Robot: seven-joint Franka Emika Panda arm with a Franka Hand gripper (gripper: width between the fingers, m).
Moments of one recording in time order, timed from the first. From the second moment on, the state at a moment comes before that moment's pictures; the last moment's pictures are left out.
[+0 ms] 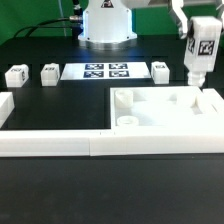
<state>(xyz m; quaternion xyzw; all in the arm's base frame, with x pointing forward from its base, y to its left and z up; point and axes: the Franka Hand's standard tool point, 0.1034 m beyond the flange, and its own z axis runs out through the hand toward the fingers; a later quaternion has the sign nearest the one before) 0.627 0.098 0.129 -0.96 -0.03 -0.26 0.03</state>
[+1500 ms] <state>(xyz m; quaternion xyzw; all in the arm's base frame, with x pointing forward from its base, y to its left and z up) 0.620 0.118 0.078 -0.96 -0.03 -0.29 0.03</state>
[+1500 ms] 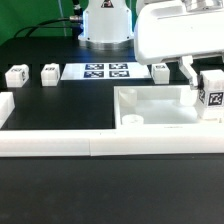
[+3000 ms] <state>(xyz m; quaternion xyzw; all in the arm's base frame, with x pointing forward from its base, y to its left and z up) 0.633 0.103 0.090 -0.98 -0.04 -0.17 0.03</state>
